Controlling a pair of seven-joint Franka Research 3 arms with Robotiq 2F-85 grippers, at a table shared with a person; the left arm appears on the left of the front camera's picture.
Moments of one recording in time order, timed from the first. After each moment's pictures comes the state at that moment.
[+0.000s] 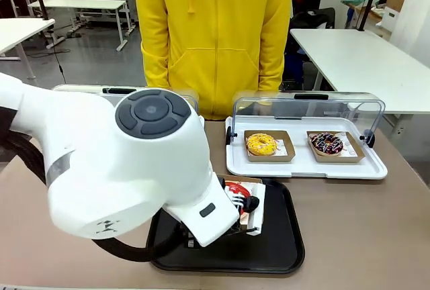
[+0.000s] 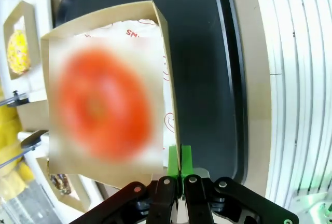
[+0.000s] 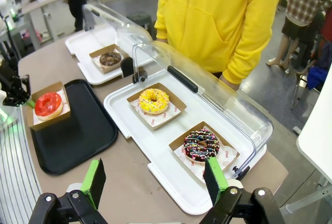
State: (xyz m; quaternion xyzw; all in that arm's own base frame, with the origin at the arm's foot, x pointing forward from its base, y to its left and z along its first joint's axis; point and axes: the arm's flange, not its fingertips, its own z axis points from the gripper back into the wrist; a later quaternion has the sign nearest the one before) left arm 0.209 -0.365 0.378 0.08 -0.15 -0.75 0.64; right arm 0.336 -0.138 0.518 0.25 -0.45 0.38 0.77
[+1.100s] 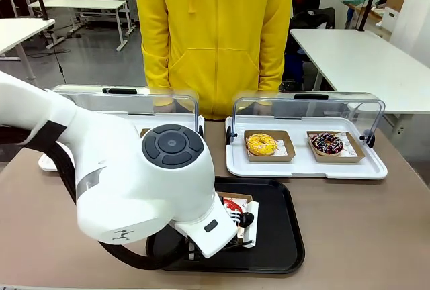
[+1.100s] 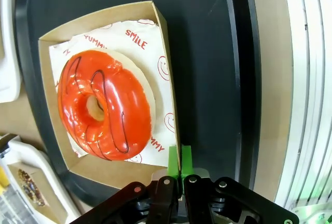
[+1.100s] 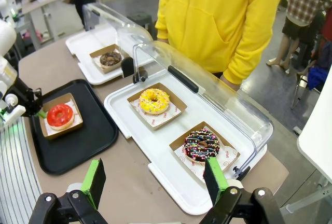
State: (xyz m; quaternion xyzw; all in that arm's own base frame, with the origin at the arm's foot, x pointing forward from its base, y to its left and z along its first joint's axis) left arm 0.227 -0.365 0.314 0.08 -0.11 -0.74 0.66; right arm 0.336 -0.138 0.518 0.25 -0.45 0.38 0.77
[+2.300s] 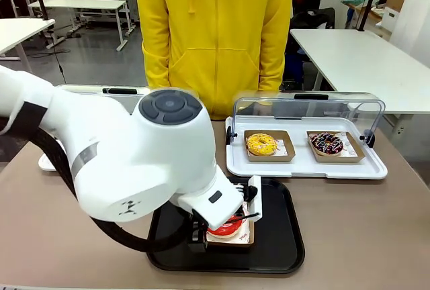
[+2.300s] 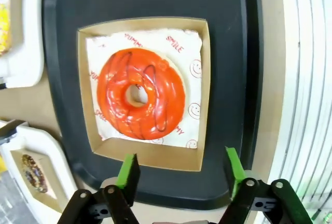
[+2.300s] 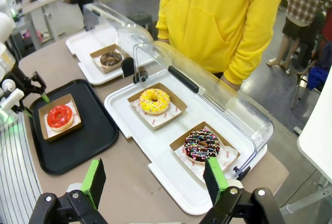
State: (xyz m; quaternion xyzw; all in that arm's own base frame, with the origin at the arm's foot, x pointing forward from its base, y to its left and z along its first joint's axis) left arm 0.239 -0.369 0.366 0.05 -0.12 -0.71 0.69; right arm 0.336 -0.138 0.518 0.25 -0.45 0.38 0.77
